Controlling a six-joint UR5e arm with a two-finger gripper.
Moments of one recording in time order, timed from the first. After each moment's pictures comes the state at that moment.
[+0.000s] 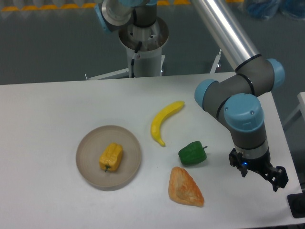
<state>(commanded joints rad) 2.27 -2.22 -1.14 -0.91 1.77 1.22</state>
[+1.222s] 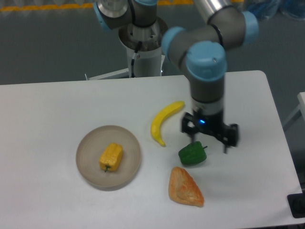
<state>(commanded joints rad) 2.13 -1.79 -1.51 -1.15 1.51 0.71</state>
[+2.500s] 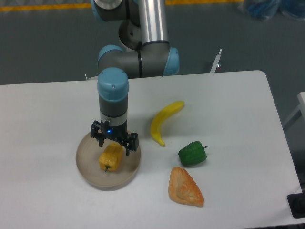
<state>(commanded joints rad) 1.86 -1.91 -1.74 -0.87 1.49 0.43</state>
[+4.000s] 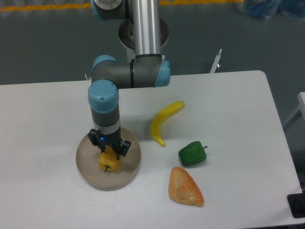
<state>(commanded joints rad) 1.84 -1.97 -1.73 -0.84 1.53 0.45</state>
